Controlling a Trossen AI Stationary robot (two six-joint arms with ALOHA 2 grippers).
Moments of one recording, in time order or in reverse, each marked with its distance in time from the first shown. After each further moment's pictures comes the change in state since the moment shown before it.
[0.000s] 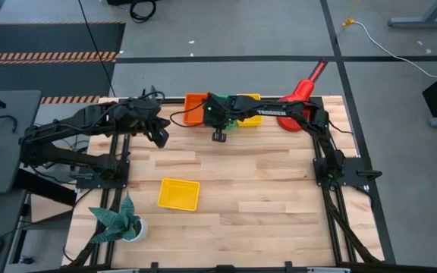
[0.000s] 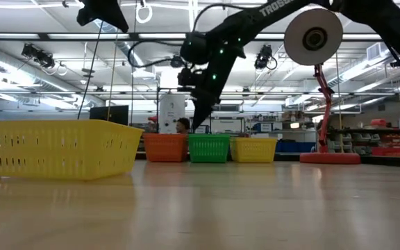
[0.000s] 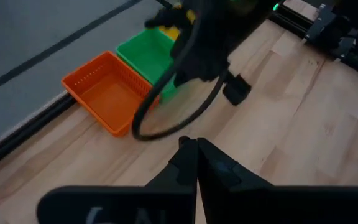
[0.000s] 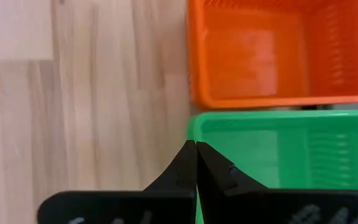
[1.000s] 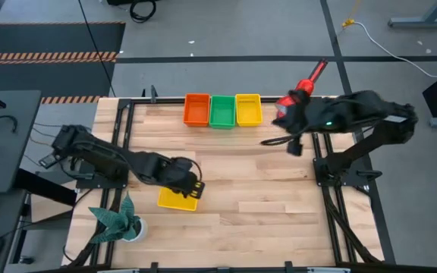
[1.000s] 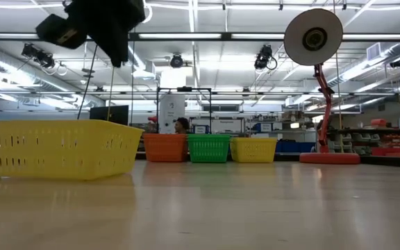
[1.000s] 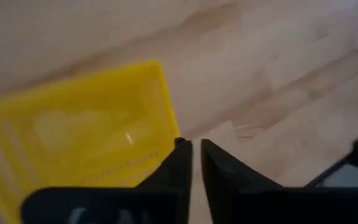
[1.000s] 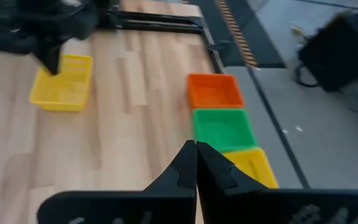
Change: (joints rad) left arm -0.500 0.491 -0.001 0.086 0.162 -1.069; right arm 0.519 -0.861 0.000 -0.544 0.380 0.376
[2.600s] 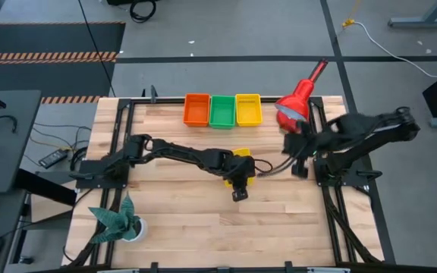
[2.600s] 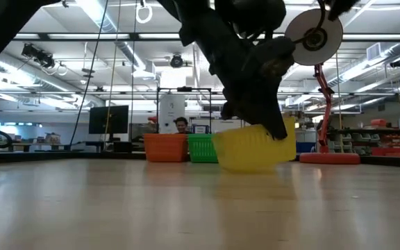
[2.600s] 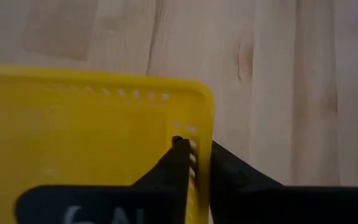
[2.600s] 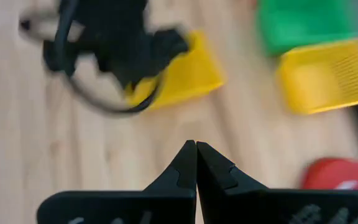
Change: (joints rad) left arm 0.246 0.701 0.511 0.348 0.206 1.242; right arm 0.094 -0.143 -0.467 -0.015 -0.183 0.303
